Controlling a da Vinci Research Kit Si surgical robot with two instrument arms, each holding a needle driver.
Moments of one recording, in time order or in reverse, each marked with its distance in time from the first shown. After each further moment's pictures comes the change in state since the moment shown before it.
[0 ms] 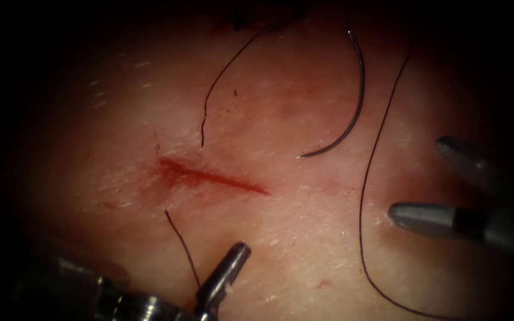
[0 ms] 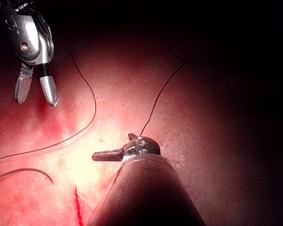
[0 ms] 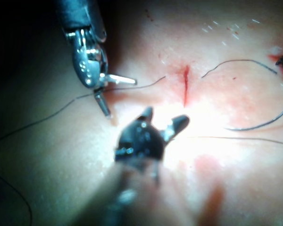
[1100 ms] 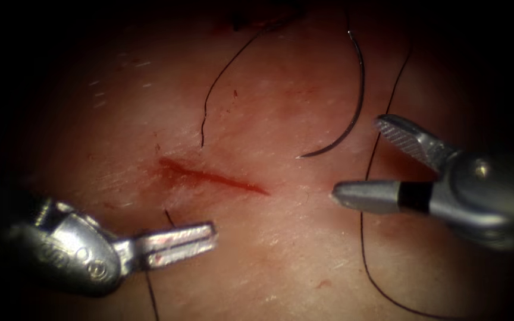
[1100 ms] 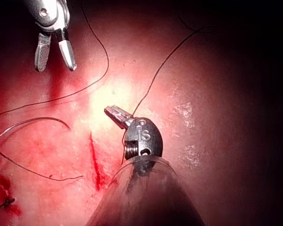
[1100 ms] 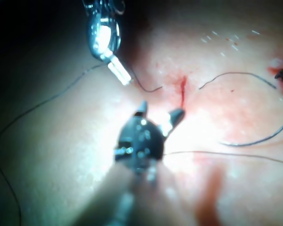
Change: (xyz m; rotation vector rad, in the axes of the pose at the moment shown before) right arm 0.002 0.000 0.005 0.222 0.106 -0.098; left arm -0.006 -0.008 -0.005 -0.240 0.430 -0.229
